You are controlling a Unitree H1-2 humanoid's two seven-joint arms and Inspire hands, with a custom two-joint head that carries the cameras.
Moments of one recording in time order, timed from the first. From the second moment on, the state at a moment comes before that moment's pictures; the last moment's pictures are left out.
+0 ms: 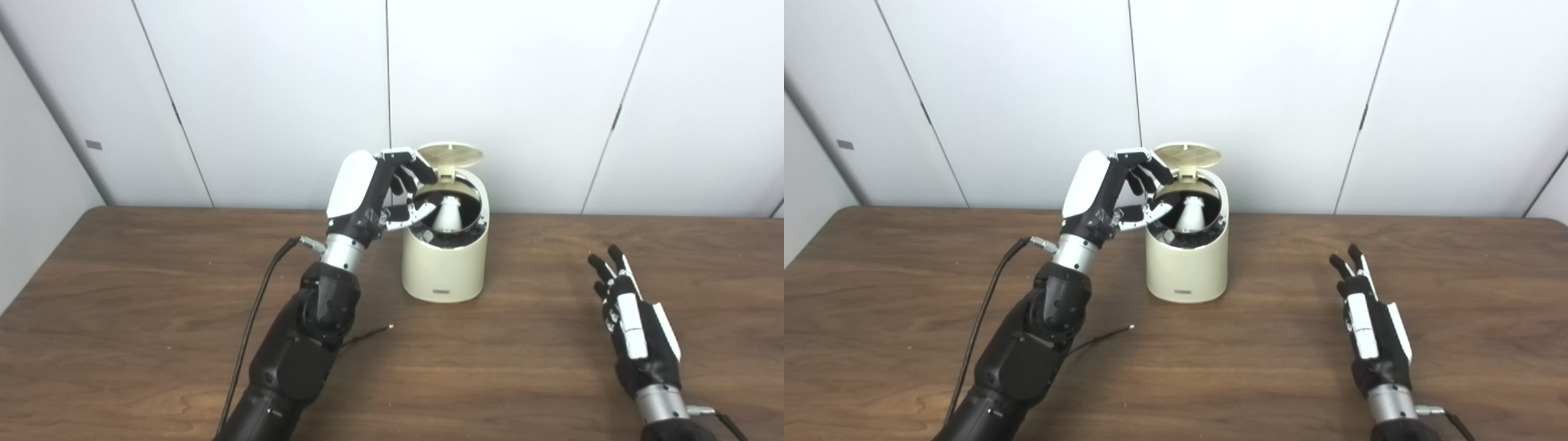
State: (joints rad) left arm -0.61 0.08 -0.18 0.32 0.56 -0.26 0.26; right arm -0.13 -0.12 -0.10 0.07 0.10 -0.08 0.06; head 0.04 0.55
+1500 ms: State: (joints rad) left arm -0.29 0.15 0.05 0.06 0.11 0.15 -0.03; right arm -0.15 -0.12 -0.13 0.09 0.19 -0.08 0.08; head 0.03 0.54
